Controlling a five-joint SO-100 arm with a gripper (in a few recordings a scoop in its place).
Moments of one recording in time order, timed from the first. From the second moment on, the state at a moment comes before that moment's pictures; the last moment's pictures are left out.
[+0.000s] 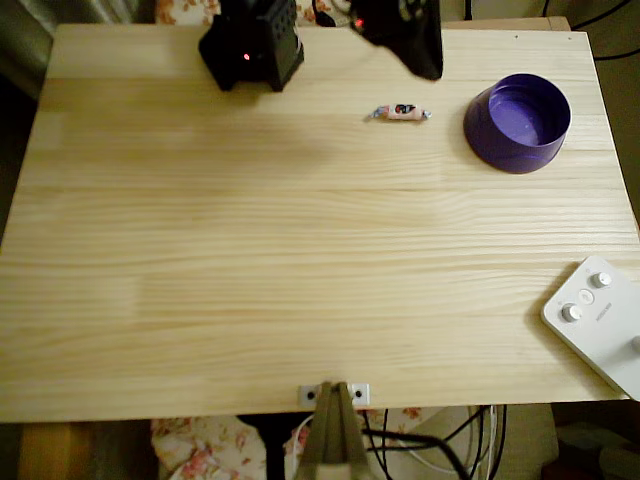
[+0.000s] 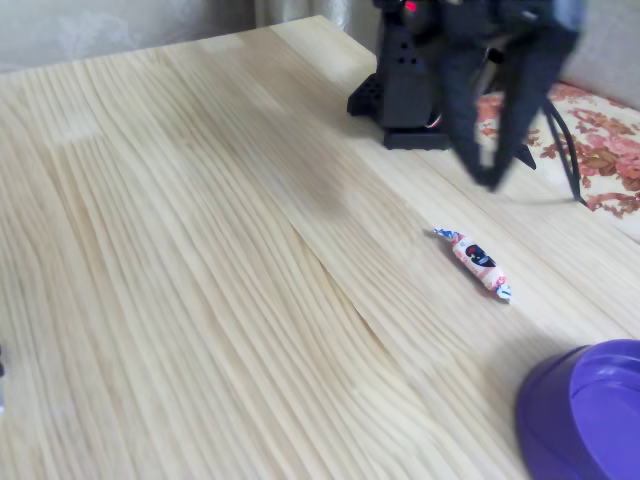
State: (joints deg) arm -60.5 144.9 135.1 58.4 0.0
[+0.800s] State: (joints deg) arm -66.3 132.5 132.2 59.2 -15.1
